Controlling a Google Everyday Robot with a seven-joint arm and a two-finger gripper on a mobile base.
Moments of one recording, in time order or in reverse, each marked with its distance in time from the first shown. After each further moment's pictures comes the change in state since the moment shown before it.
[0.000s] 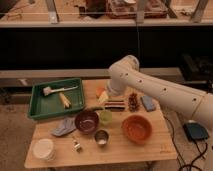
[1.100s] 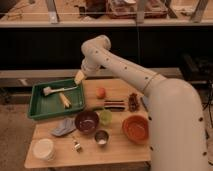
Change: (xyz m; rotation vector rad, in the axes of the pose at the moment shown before) arm 0.191 -0.085 0.013 0.081 0.131 -0.177
